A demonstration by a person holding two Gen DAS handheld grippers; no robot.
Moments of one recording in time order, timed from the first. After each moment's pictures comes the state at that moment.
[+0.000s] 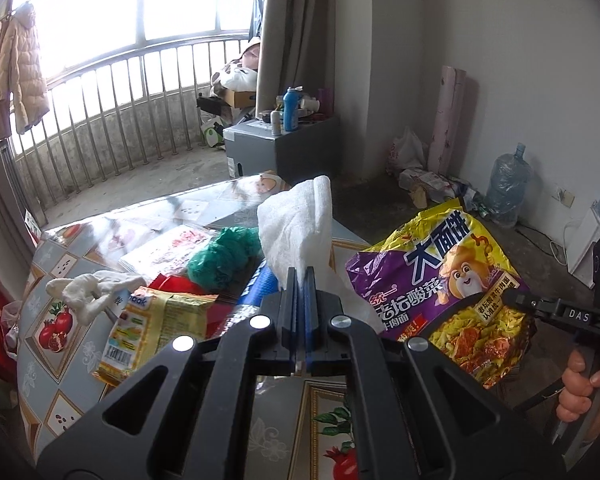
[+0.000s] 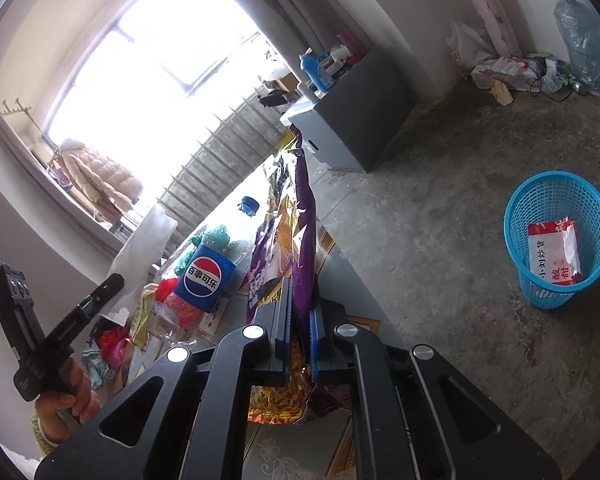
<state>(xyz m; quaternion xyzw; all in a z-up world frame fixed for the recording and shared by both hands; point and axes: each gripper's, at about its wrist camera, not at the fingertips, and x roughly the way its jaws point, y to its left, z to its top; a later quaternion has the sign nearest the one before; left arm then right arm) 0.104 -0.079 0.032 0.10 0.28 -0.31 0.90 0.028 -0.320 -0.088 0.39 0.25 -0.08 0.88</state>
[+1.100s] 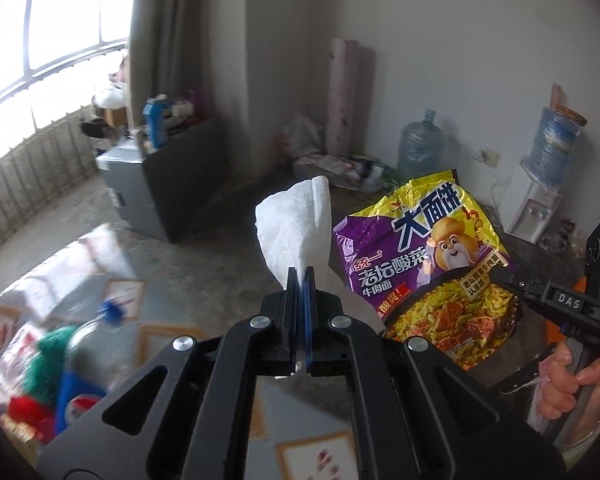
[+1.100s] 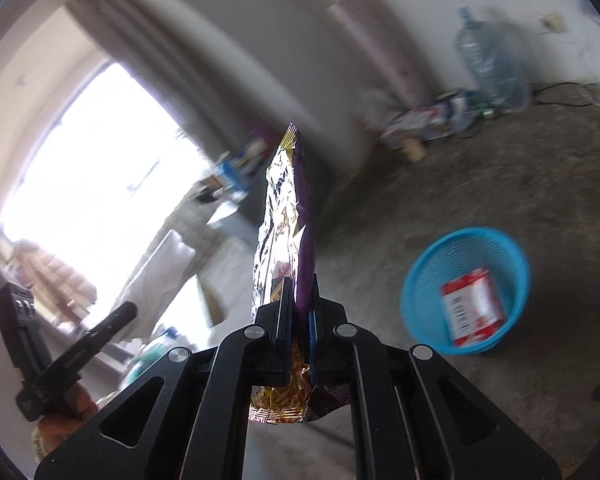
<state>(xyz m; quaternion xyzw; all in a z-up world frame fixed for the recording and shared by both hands) 0.125 -0.292 0.009 0.16 0.29 -0.49 0.81 -0.067 -0.455 -0.086 0.42 0.14 -0.26 0.86</state>
